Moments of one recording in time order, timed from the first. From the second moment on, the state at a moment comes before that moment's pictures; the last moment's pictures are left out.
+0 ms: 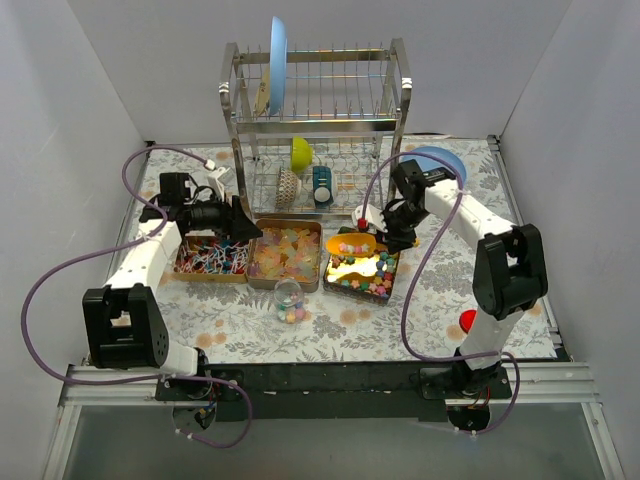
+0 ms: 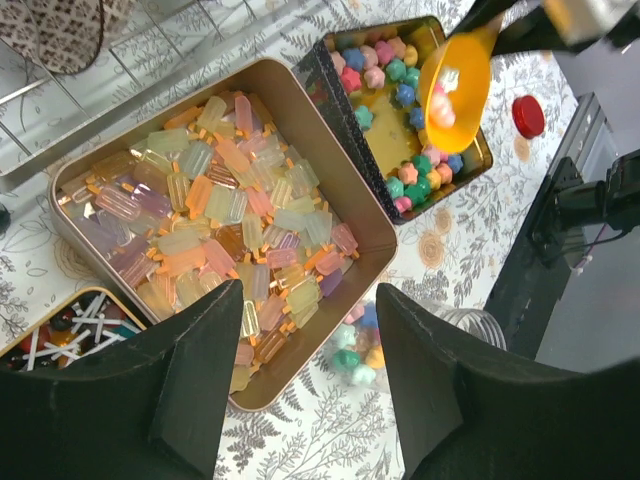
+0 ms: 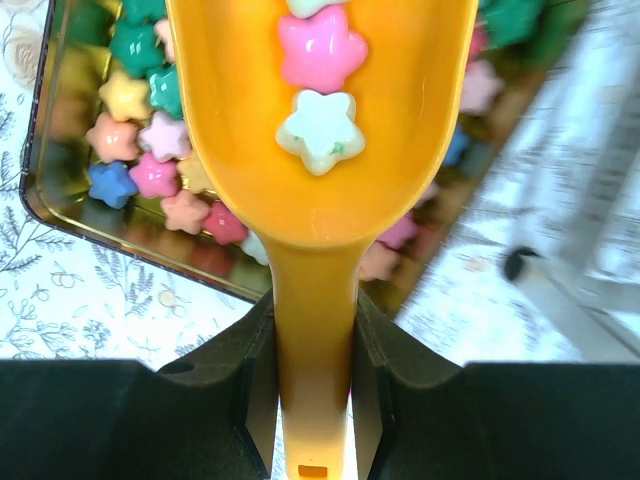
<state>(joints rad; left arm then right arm) 0.03 1.43 1.05 -0.49 0.98 0.15 0.39 1.79 1.40 -1.08 -0.47 -1.35</state>
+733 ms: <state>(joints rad) 0.03 1.15 0.85 -0.51 0.80 0.03 0.82 1.78 1.80 -1.32 -0.02 -1.22</state>
